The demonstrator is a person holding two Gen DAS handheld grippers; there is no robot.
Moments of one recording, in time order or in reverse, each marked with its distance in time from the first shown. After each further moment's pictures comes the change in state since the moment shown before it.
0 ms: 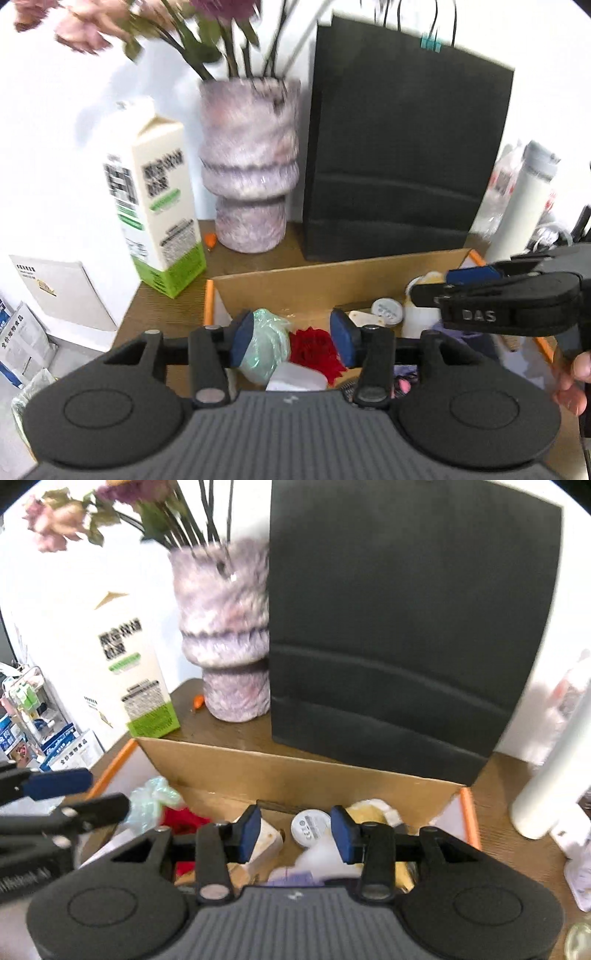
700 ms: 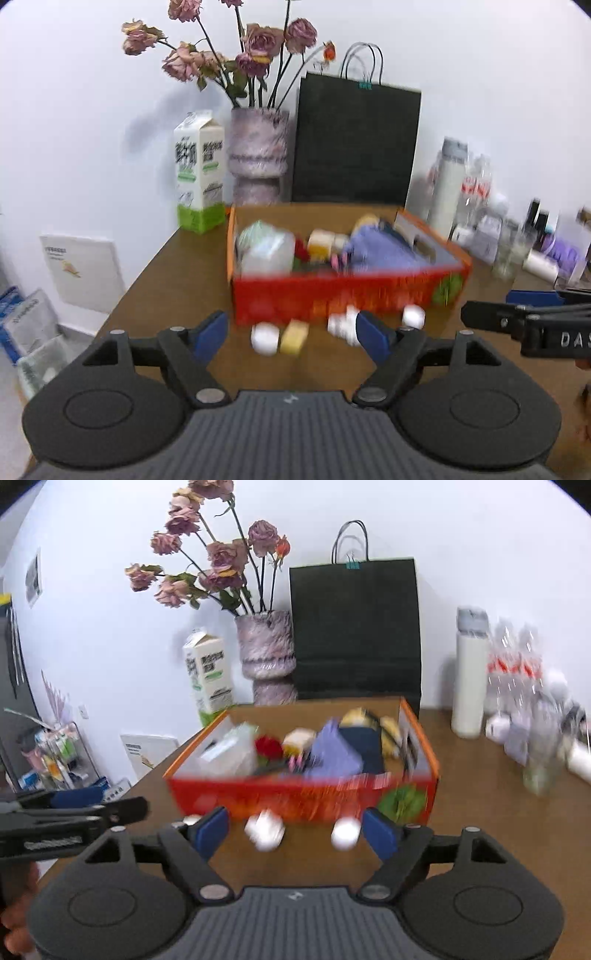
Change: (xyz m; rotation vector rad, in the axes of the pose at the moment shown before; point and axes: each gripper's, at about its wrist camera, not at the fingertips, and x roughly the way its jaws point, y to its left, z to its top) left arm -0.170 -0.029 -0.194 -0.006 -0.183 0.016; right arm -0.192 0.061 -0.237 0.124 -0.257 0.016
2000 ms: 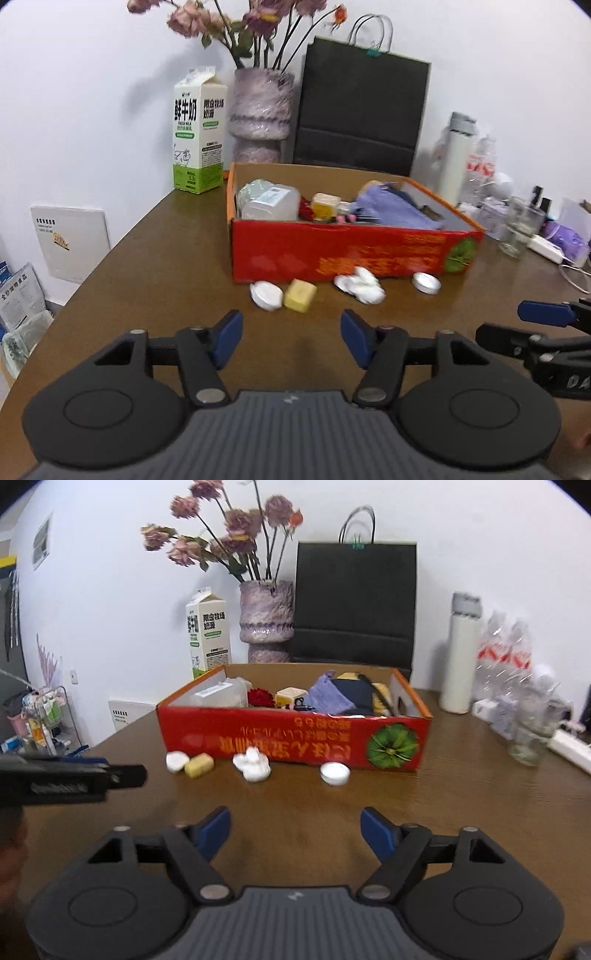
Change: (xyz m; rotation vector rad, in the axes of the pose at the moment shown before) left arm 0.046 0.023 -0.021 -0.038 0.052 -0.044; right arm 0.031 -0.002 -0.023 -0.079 0.022 -0.014
